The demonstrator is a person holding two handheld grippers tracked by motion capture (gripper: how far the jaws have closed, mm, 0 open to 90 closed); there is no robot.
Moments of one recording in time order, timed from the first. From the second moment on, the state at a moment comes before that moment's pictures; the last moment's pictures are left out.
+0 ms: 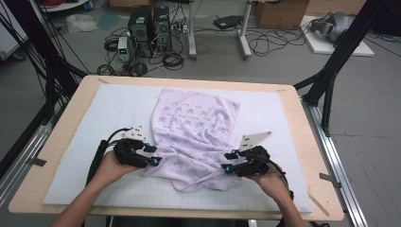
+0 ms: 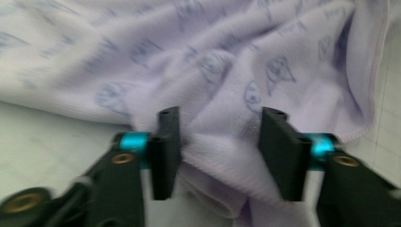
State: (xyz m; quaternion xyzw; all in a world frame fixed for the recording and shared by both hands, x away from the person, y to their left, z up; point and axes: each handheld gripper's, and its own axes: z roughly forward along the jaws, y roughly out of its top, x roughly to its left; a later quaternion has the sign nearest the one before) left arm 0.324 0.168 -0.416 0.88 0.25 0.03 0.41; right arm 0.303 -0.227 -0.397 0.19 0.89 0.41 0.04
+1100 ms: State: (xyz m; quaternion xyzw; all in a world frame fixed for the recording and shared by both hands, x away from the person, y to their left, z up) left arm 0.295 0.186 -0.390 0.87 0.24 0.09 0.42; right arm 0.279 -0.220 -0.377 0.17 0.88 0.43 0.04
